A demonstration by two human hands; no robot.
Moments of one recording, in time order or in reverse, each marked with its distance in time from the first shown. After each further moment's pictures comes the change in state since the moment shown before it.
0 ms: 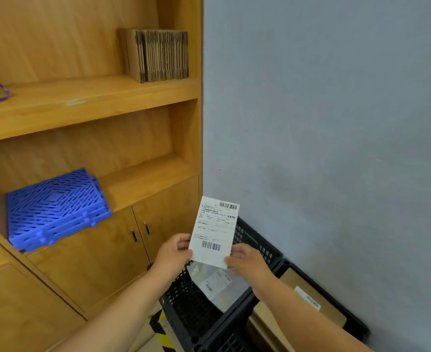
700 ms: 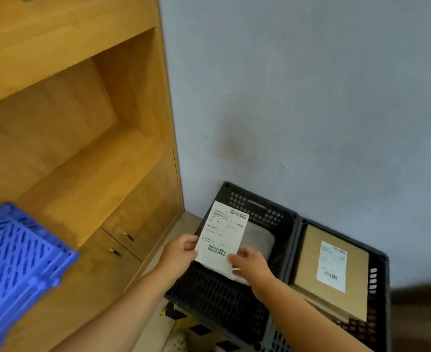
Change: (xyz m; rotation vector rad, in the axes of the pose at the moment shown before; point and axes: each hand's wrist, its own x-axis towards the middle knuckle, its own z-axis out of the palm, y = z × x) left_hand 0.260 -0.082 -0.077 0.189 -0.506 -0.136; right_hand 0.190 0.025 0.137 0.279 0.386 0.418
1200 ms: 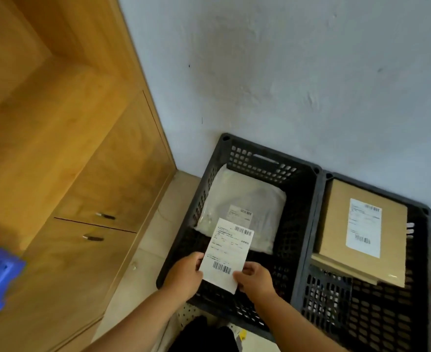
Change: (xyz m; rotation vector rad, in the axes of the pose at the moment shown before) left_hand 0.092 -0.139 0.048 0.534 -0.301 -0.178; right_hand 0.115 0.159 0.031 -0.021 0.168 0.364
